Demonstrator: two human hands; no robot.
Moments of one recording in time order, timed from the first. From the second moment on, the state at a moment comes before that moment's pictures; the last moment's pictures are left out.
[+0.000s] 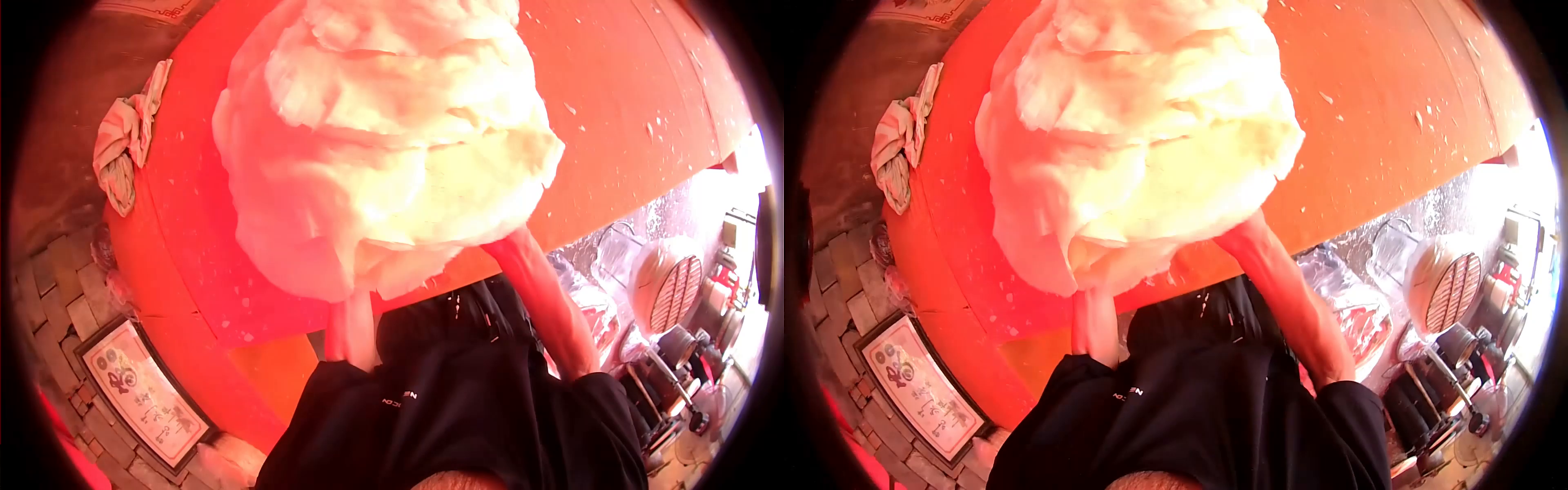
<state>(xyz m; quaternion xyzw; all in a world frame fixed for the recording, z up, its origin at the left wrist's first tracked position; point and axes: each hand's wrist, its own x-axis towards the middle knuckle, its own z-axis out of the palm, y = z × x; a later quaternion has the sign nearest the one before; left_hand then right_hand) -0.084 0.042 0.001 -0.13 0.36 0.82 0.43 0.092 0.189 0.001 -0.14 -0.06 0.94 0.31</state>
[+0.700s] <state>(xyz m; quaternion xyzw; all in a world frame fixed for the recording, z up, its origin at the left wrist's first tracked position) -0.077 0.034 -0.042 -0.19 0.53 0.70 0.43 -0.073 0.308 0.122 -0.22 -0.93 0.18 0.24</state>
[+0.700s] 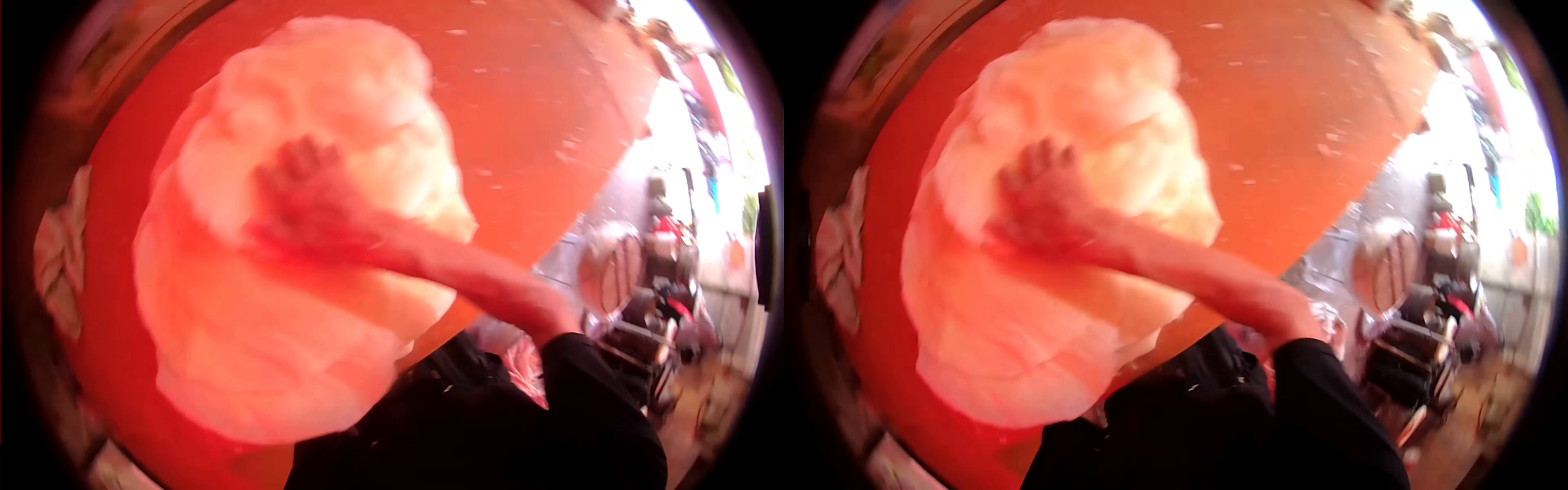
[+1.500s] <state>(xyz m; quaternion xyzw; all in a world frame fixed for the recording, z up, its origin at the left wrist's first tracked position) 0.028 0.203 0.000 0.00 0.65 0.62 0.44 0.107 0.361 0.219 -0.21 -0.84 0.28 0.42</state>
